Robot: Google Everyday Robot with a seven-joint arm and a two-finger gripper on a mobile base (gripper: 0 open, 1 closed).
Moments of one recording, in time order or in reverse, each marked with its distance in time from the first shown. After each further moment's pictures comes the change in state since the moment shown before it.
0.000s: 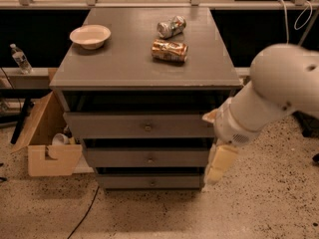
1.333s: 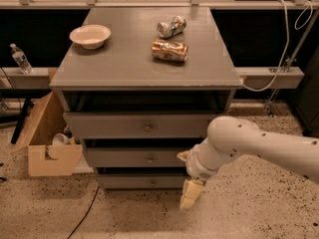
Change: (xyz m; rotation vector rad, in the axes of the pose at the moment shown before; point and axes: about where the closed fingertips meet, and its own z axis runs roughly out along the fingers) arm 0.024 0.018 0.204 -0.145 -0.093 -0.045
